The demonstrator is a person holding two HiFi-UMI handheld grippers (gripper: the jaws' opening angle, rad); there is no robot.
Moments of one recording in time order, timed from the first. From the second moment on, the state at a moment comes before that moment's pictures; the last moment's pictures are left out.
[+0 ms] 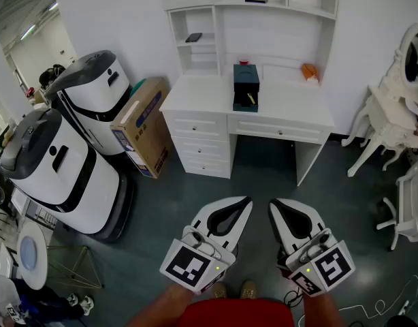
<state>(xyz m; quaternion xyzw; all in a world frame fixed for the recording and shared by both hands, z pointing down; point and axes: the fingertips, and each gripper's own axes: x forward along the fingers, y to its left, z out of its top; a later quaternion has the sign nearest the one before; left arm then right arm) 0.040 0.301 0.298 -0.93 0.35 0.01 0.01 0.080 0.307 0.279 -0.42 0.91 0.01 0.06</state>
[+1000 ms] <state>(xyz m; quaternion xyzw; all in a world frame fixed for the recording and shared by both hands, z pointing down) 0.056 0.283 0.295 -0.93 0.37 0.01 0.02 0.103 0.289 0.281 -0.41 0.91 0.00 0.06</state>
